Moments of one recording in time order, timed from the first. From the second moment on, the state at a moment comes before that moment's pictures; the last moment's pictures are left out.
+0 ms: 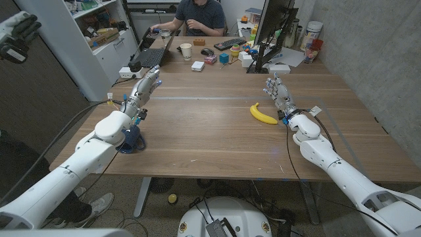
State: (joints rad) left arm 1.03 0.83 0.22 -1.65 -0.49 -0.26 0.06; left_hand 0.14 0.12 0.55 0.07 0.19 -0.10 -0.11 0.18 0.17 -0.16 -0.03 0.20 0.17 -0.16 0.00 0.17 0.17 -0.03 0.11 0.20 0.18; right arm -0.81 -0.47 -0.39 -1.28 0.62 0.33 0.03; right_hand 0.21 0.10 0.07 0.11 0.30 0.10 0.09 0.18 0.17 0.11 0.08 0.19 0.18 0.03 0.04 0.19 0.18 0.09 0.00 0.35 0.17
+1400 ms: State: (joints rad) left arm 1.46 1.05 -0.41 -2.14 -0.15 0.07 -0.18; left_hand 0.29 0.15 0.62 -0.08 0.18 0.00 -0.21 0.20 0.17 -0.12 -0.04 0.21 0.18 -0.13 0.01 0.19 0.17 0.06 0.12 0.22 0.18; right arm -0.81 -0.45 -0.40 -1.27 0.62 0.38 0.05; right_hand 0.21 0.10 0.06 0.11 0.30 0.10 0.09 0.18 0.17 0.12 0.08 0.19 0.18 0.03 0.04 0.19 0.18 0.09 0.00 0.33 0.17
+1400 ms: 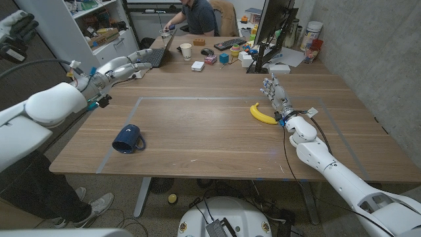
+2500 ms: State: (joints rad) left arm 1.50 0.96 -0.65 -2.44 0.33 0.33 -0.72; left_hand 0.47 0.10 0.64 -0.18 0.18 0.11 -0.22 0.20 0.18 -0.09 -0.04 0.20 0.18 -0.07 0.06 0.18 0.17 0.12 0.22 0.21 0.18; right arm -0.80 -0.45 -0.40 -1.26 0.62 0.39 0.06; right_hand 0.21 0.09 0.06 0.11 0.30 0.10 0.09 0.18 0.17 0.12 0.08 0.19 0.18 0.03 0.04 0.19 0.18 0.10 0.00 0.32 0.17
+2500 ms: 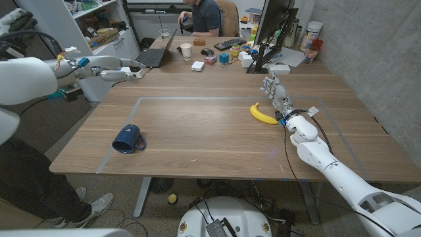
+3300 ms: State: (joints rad) left arm 1.45 1.00 -0.56 -2.42 0.51 0.38 -0.88; left_hand 0.54 0.05 0.63 -0.19 0.17 0.04 -0.22 0.19 0.18 -0.15 -0.03 0.20 0.19 -0.10 0.11 0.18 0.18 0.17 0.22 0.22 0.19; right arm -0.79 -0.45 -0.40 -1.25 0.61 0.39 0.06; right_hand 0.20 0.09 0.06 0.11 0.31 0.10 0.09 0.18 0.17 0.12 0.07 0.19 0.18 0.04 0.04 0.19 0.18 0.11 0.00 0.32 0.17
